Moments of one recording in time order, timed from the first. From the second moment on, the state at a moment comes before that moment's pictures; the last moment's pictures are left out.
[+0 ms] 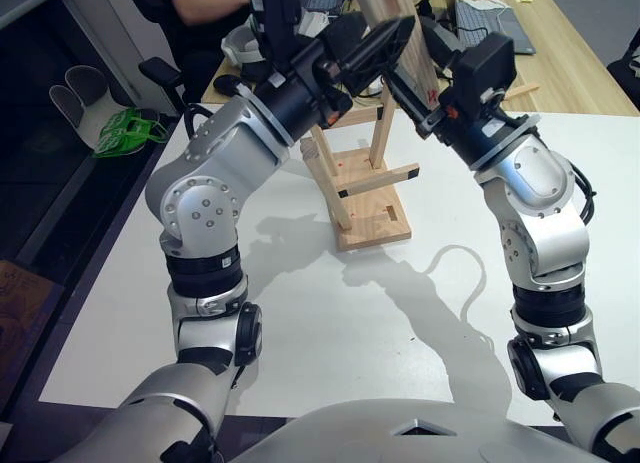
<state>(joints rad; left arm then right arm) -0.67 0.23 0.12 -0.30 -0.90 0.81 -0.29 -0.52 -0.22 0.15 -0.35 0.15 0.27 0.41</state>
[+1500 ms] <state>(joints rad) -0.65 0.11 0.15 -0.30 -0.88 0.77 -0.17 -0.48 -0.20 0.18 -0.34 0.06 0.33 0.36</state>
